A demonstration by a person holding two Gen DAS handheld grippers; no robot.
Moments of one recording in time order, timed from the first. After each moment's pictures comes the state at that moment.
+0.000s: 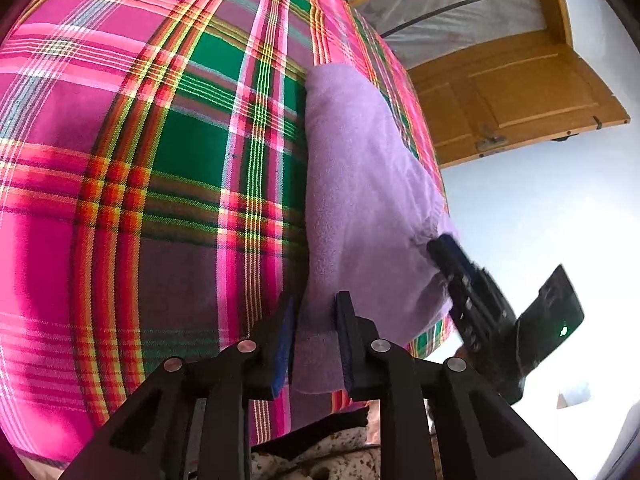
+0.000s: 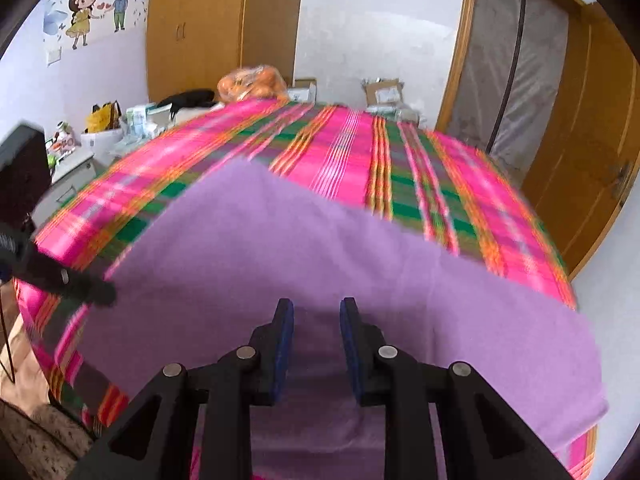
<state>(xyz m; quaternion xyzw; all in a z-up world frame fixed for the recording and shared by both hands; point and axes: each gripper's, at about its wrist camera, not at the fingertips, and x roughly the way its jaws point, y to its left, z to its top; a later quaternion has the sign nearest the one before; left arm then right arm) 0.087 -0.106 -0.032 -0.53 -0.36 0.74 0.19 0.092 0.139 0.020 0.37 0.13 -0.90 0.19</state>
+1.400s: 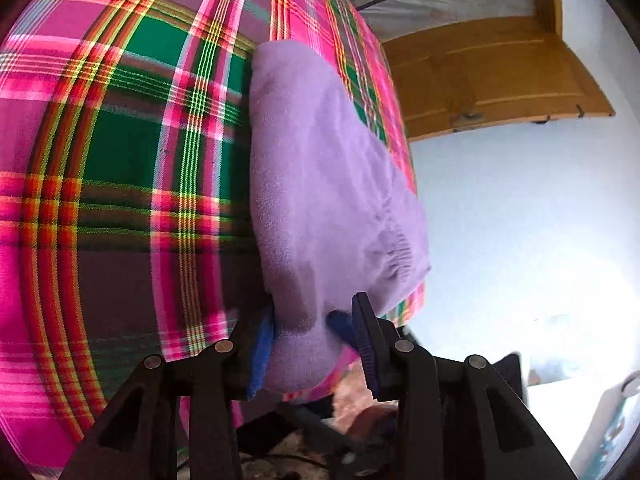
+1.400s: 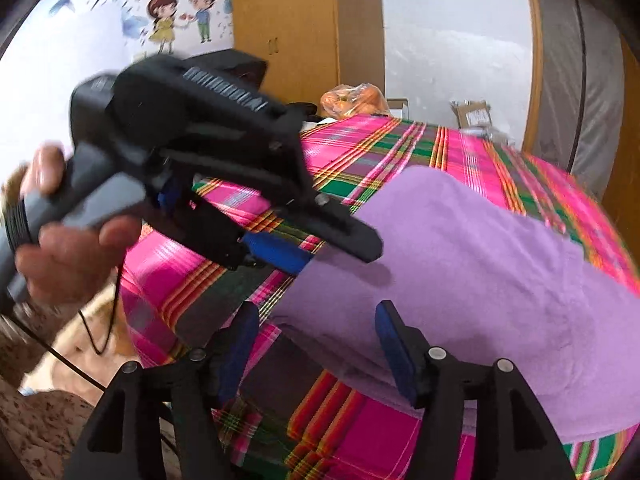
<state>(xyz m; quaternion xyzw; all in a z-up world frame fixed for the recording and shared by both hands) 0.078 -0.097 -0.021 -0.55 -0.39 0.69 0.26 0.193 0.058 0.020 0.32 0.13 -0.88 0.34</state>
